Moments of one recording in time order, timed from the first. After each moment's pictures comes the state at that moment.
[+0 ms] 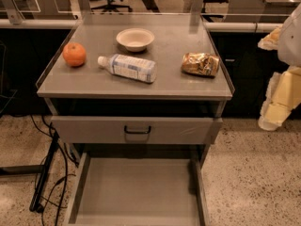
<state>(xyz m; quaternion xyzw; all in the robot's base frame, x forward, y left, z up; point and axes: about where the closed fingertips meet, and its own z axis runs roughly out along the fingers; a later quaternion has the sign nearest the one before) 0.438 -0.216 0.978 -0.60 0.78 -0.04 0.16</state>
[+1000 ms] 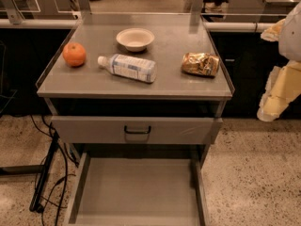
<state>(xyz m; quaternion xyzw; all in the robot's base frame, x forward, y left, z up) 0.457 -0.226 0.982 -0.60 0.78 -0.06 0.19</state>
